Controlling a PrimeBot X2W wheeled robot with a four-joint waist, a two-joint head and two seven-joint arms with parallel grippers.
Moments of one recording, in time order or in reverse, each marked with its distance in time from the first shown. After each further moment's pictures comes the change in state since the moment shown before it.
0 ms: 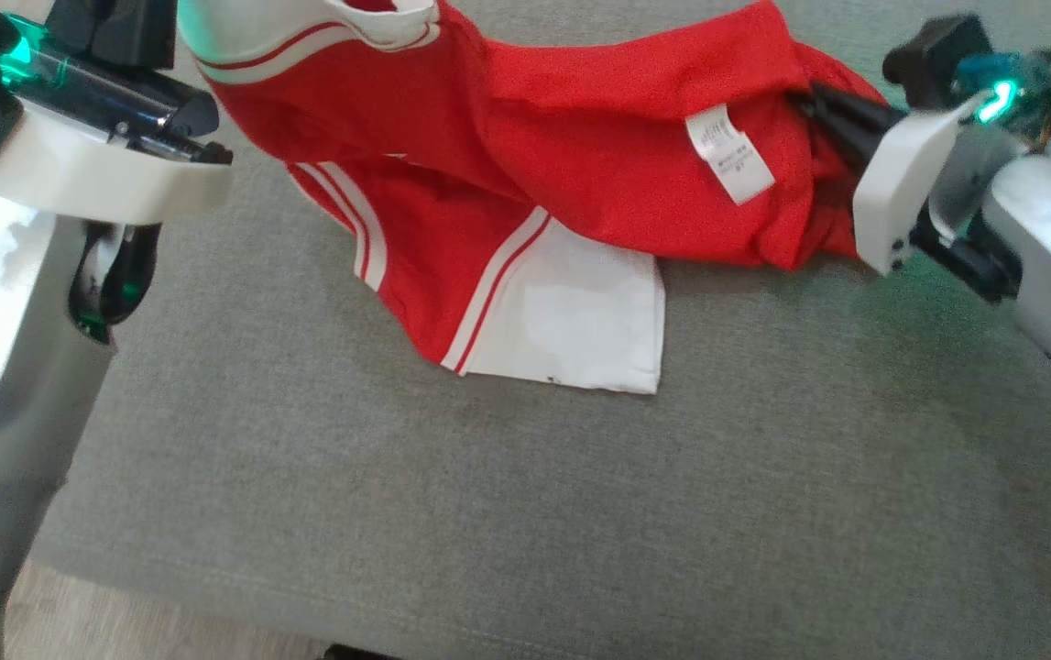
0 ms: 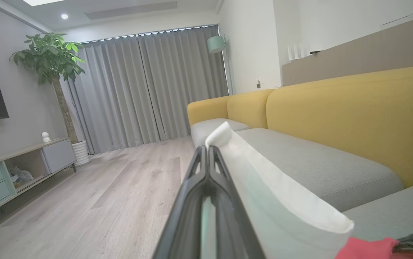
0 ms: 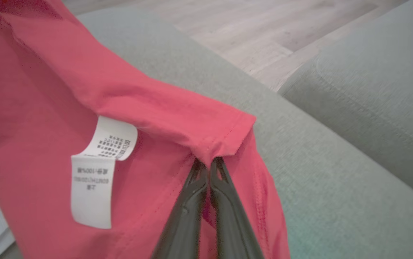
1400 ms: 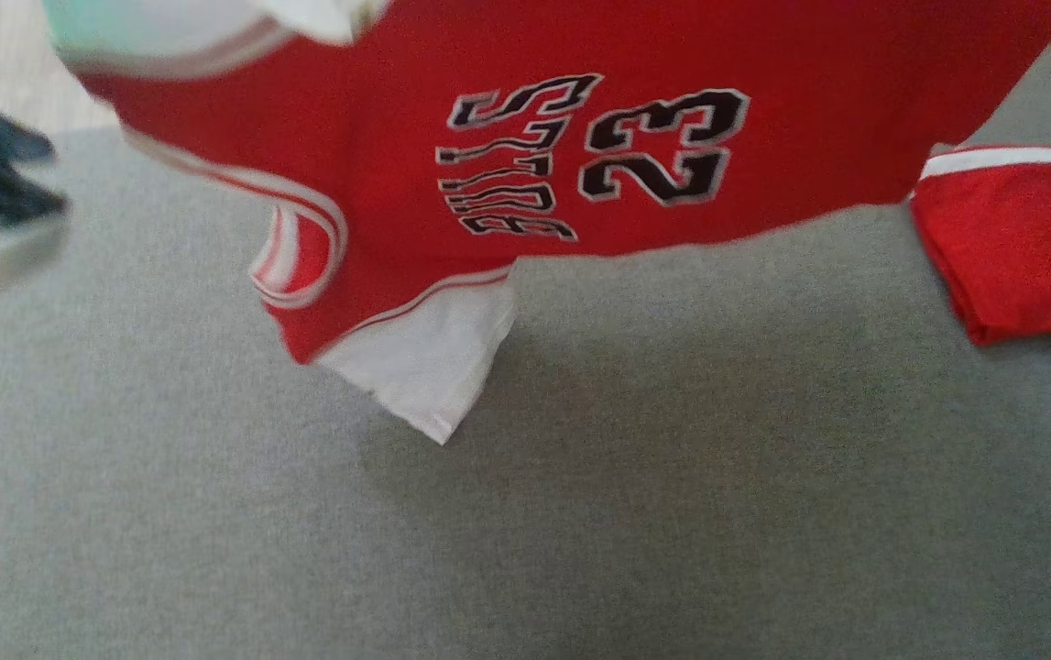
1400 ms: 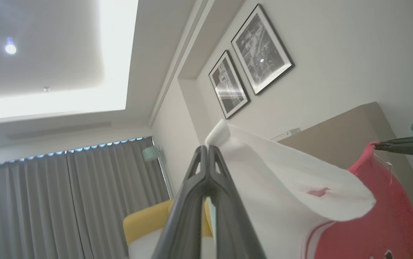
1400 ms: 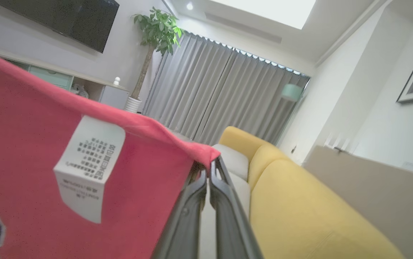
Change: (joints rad) left arm 0.149 0.228 0.151 -0.388 -0.050 -0.043 0.037; right arm 0.227 -0.338 -0.646 -0.462 -0.227 0.000 -0.170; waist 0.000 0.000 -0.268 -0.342
